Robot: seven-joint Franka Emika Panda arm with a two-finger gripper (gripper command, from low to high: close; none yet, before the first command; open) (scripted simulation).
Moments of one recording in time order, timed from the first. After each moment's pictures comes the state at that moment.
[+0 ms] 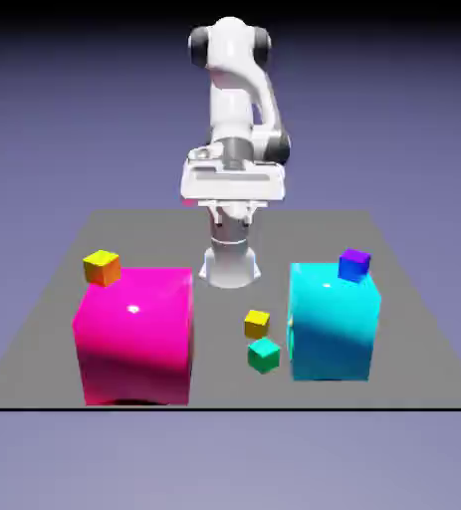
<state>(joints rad) -0.02 -0.55 0.03 -2.78 0.01 2.98 0.74</state>
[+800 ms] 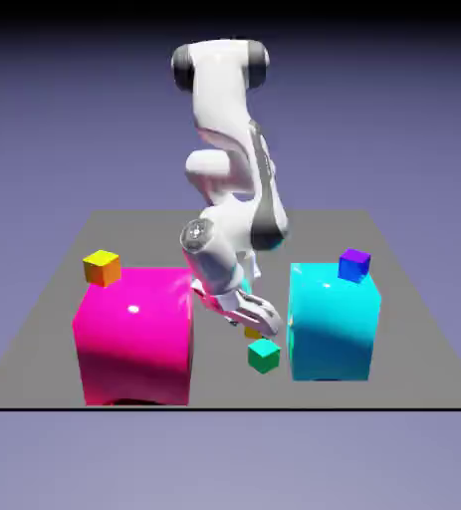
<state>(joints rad) -0.32 0.31 0.31 -2.35 0.43 2.22 1.30</state>
